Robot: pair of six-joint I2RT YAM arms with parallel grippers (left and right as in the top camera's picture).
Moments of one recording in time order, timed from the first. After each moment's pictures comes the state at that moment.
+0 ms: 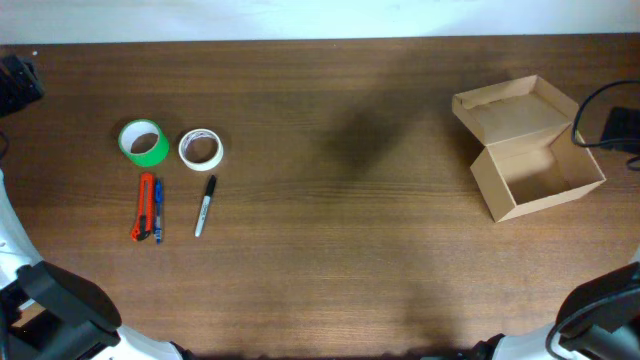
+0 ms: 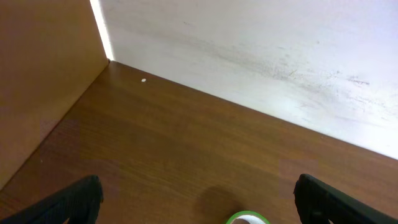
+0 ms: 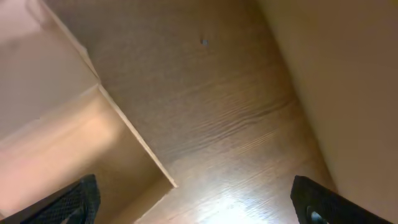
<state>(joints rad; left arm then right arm) 0.64 1.81 1.76 -0.51 0.36 0.05 -0.60 1.73 1.65 -0.86 0.12 -0.32</state>
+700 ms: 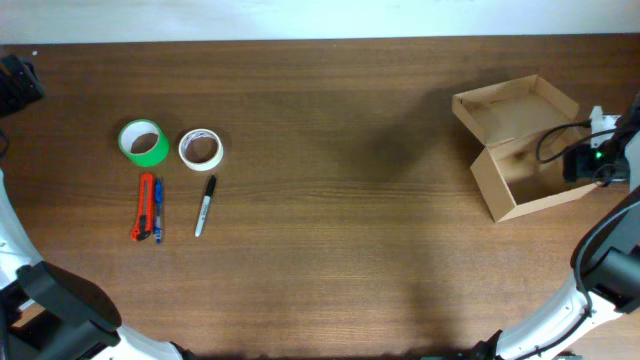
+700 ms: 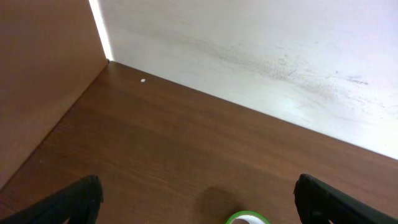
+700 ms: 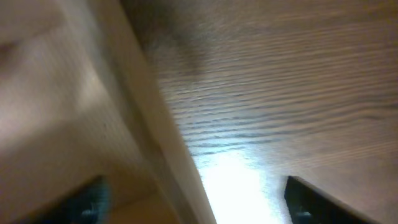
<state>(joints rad) 0.64 1.81 1.76 -0.51 0.36 0.05 -0.60 2.08 1.65 -0.88 0.08 -0.48</state>
